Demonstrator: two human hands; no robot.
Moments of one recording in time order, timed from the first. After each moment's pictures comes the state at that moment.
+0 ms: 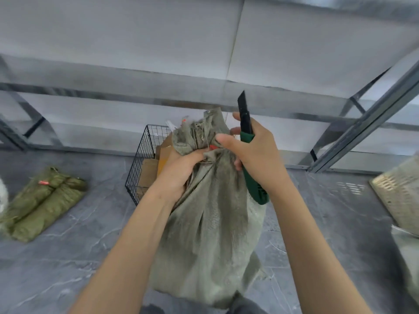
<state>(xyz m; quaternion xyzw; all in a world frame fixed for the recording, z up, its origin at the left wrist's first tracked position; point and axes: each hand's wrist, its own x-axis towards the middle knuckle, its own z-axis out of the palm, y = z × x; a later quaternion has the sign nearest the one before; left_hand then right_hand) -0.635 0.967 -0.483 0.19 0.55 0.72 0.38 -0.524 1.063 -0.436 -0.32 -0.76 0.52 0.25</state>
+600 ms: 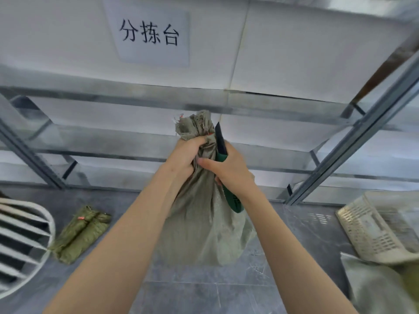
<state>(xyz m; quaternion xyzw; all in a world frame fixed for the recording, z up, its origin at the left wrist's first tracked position) -0.638 1.004 -0.117 0.12 0.58 0.71 0.38 -0.530 1.051 -0.125 -0.28 -0.74 0.57 0.22</state>
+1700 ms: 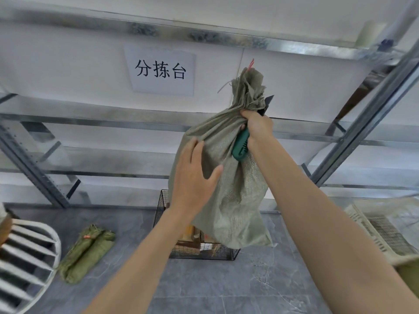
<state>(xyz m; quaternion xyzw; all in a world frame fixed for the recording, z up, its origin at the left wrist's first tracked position) -0.620 0.920 -0.083 0.43 0.77 0.46 -0.05 -0.579 1.075 0.016 -0.42 -0.43 0.67 0.42</state>
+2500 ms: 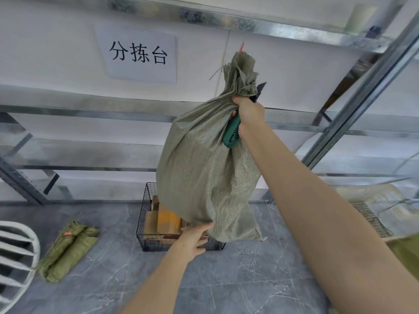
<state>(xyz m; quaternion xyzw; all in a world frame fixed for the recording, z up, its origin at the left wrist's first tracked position) -0.570 0.935 -0.230 -0.06 0.61 0.50 0.62 -0.581 1.113 0.009 -0.45 -0.44 0.66 0.41</state>
